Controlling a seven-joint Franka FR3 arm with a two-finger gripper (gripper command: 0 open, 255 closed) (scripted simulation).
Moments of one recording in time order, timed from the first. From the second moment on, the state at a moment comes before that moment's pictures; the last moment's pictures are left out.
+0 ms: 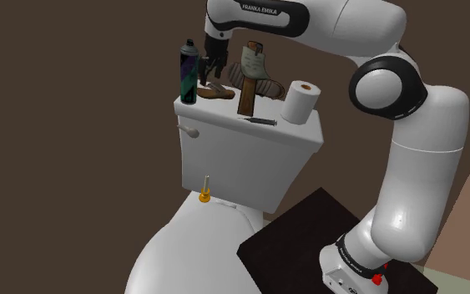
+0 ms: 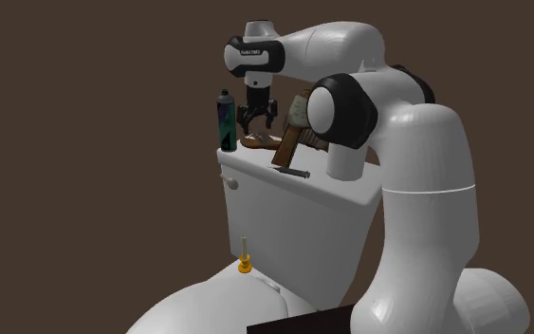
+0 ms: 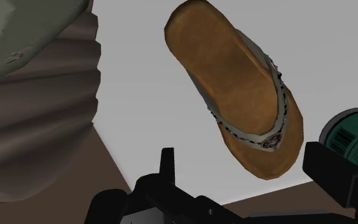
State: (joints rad) arm 0.08 0.45 0.15 -1.21 -0.07 1.75 -0.18
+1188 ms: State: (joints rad) arm 0.08 0.46 0.15 -1.15 -0.07 1.70 -0.18
